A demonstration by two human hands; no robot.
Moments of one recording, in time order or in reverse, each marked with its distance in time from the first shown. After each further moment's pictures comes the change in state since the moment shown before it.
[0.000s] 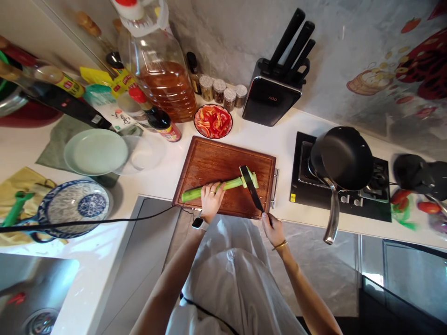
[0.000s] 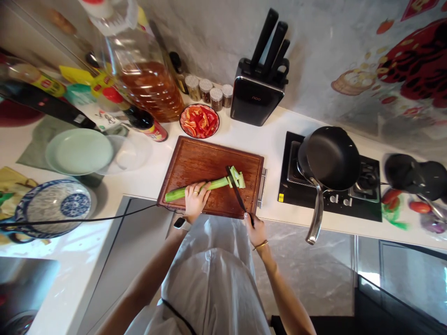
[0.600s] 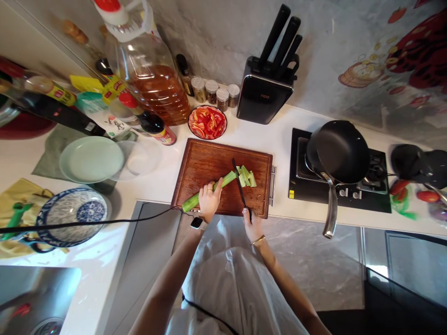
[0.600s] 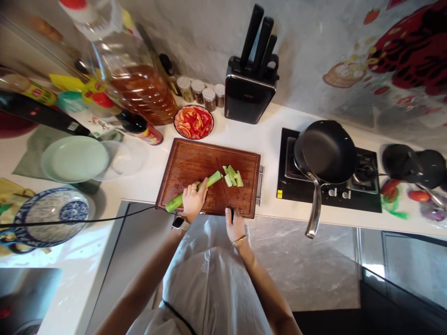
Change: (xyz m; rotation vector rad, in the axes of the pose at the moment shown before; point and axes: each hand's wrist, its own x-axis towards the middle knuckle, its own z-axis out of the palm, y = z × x) left_hand 0.011 0.001 -0.004 0.115 -0.077 -0.041; right_hand 0.002 -0.037 0.061 0.043 0.043 -0.007
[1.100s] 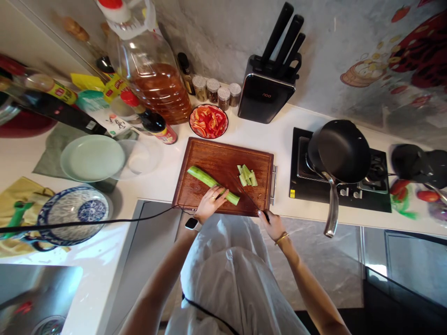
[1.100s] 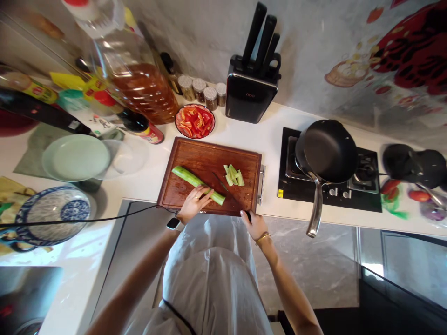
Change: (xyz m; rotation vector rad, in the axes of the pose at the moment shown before) left_hand -0.015 -0.032 0.004 -0.261 -0.062 0.443; right_hand 0.008 0.038 -0.064 -0.248 -0.135 -0.090
